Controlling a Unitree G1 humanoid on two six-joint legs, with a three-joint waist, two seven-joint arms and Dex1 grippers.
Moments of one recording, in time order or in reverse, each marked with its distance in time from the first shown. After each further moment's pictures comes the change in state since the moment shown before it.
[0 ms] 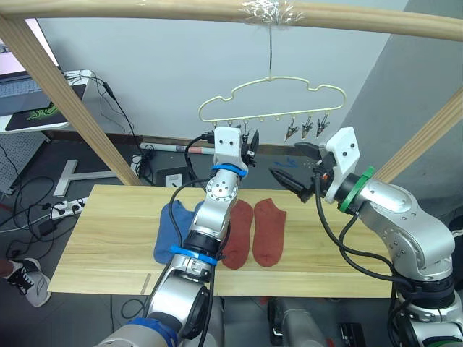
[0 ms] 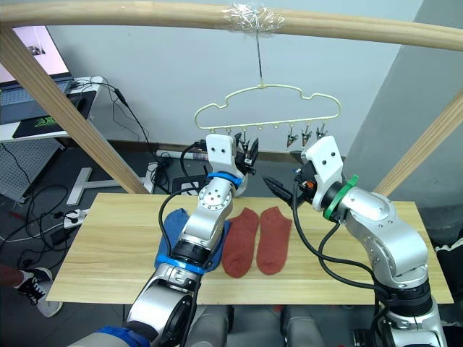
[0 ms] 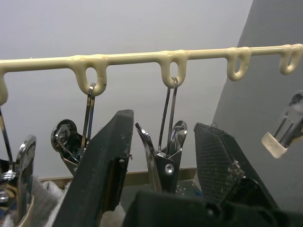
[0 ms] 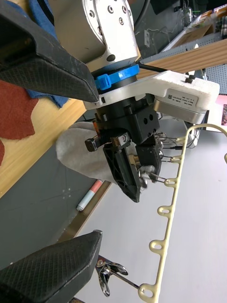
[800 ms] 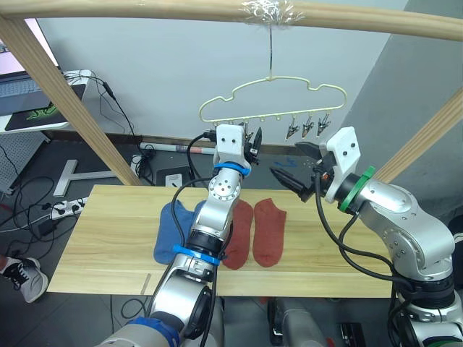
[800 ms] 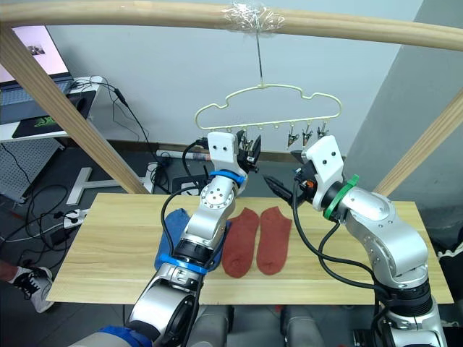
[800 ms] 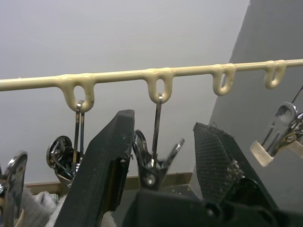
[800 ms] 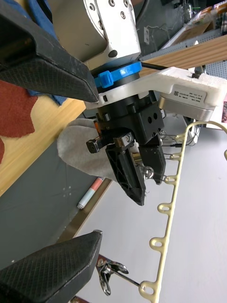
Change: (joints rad) left arm -0.007 -0.016 0.000 -0.016 0.000 0.002 0.002; right arm 0.000 0.000 0.000 0.000 0.000 0.000 -0.015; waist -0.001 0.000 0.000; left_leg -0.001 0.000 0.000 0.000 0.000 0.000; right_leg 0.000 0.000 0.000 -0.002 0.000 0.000
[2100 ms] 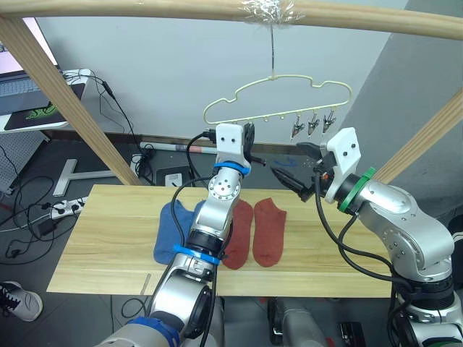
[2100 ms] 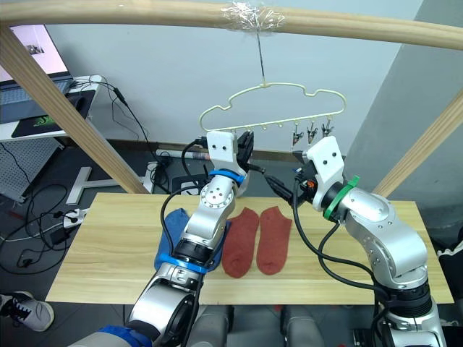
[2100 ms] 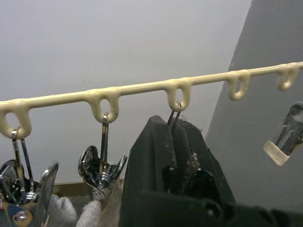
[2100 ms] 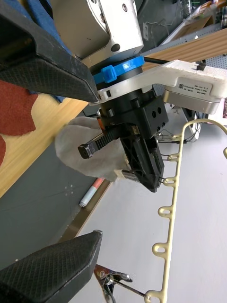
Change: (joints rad) left arm -0.002 0.003 0.000 -0.003 0.000 -0.004 0.005; right arm 0.007 0.006 0.000 0.000 0.001 0.000 -0.020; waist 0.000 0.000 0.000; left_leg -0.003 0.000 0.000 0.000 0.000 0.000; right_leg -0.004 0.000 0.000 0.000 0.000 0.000
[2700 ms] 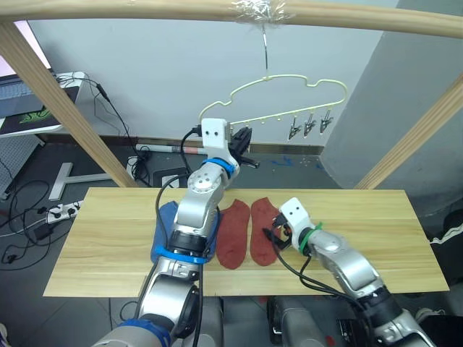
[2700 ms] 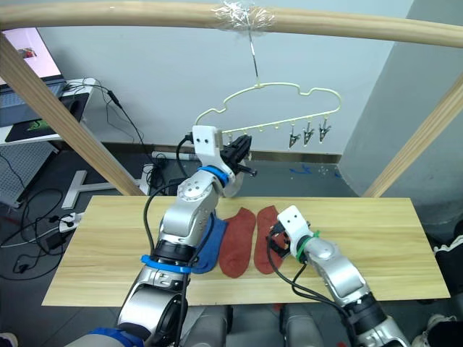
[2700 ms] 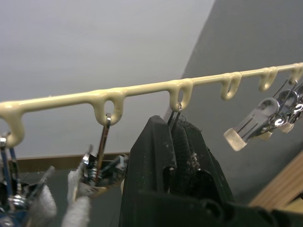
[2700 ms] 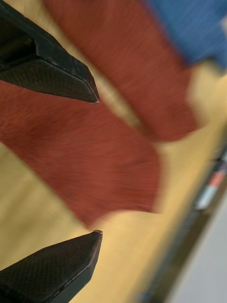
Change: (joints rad) left arm 0.047 0.102 0.062 -0.236 -0.207 0.314 -0.246; right arm 0.134 0.189 0.348 0.618 -0.346 -0.255 -0.112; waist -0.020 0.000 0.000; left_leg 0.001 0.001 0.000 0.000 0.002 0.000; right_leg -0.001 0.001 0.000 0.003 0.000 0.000
